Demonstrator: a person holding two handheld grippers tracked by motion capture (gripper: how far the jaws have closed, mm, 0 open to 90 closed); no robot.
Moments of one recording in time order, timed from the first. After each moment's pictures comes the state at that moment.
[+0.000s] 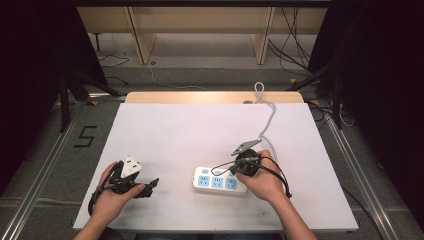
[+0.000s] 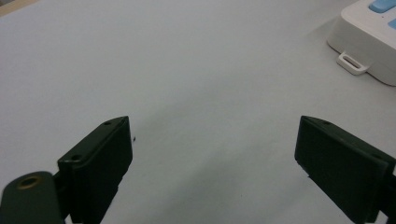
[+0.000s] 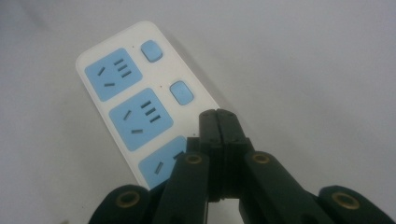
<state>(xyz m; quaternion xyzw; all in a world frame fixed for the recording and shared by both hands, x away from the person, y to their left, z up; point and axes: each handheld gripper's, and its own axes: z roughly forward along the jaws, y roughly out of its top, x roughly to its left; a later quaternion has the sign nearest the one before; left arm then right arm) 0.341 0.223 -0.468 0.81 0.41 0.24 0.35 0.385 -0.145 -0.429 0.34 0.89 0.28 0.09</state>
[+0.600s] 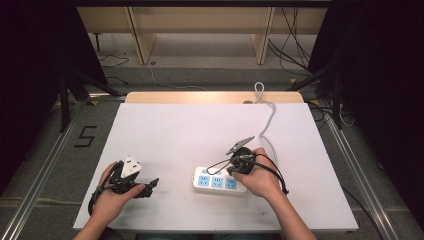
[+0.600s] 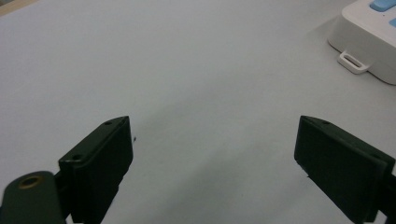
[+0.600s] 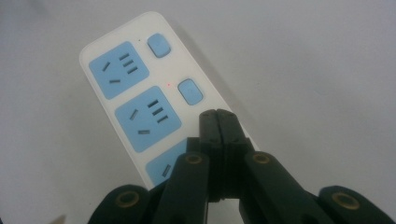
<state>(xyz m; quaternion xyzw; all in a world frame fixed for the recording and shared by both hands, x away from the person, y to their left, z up) 0.342 0.223 -0.469 0.81 0.40 0.24 0.35 0.391 -0.133 -0.427 0.33 0.91 0.25 0.08</state>
